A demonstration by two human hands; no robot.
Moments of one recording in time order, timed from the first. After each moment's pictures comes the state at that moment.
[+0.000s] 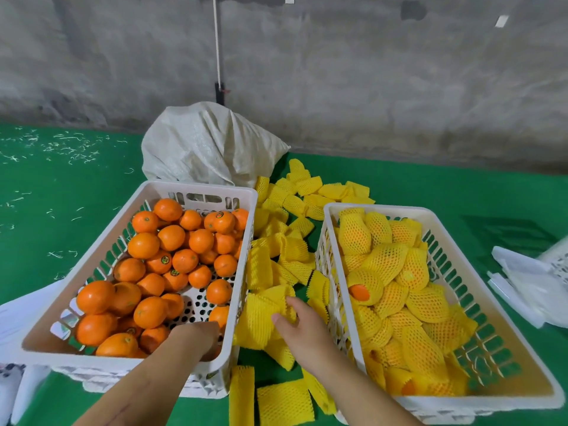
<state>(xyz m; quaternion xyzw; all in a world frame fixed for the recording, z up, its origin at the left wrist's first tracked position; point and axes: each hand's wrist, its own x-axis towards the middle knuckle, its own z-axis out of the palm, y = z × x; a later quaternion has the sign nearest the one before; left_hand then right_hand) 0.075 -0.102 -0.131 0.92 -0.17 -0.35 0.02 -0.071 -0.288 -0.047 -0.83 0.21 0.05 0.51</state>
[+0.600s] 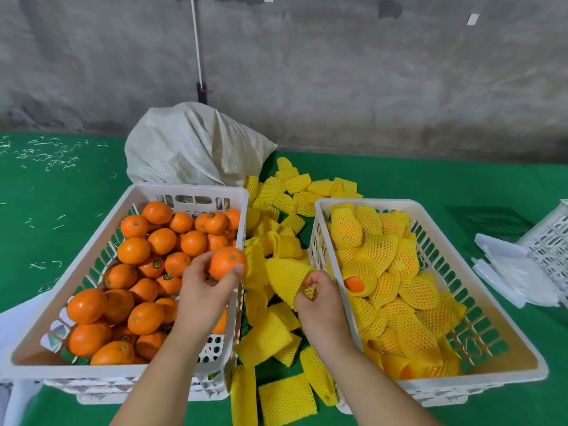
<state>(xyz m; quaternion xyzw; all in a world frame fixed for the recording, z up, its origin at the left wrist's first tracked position) 0.041 -0.112 -0.019 0.75 -0.09 -0.08 0.65 -0.069 -0.293 -0.029 -0.76 0.28 -0.16 0.56</state>
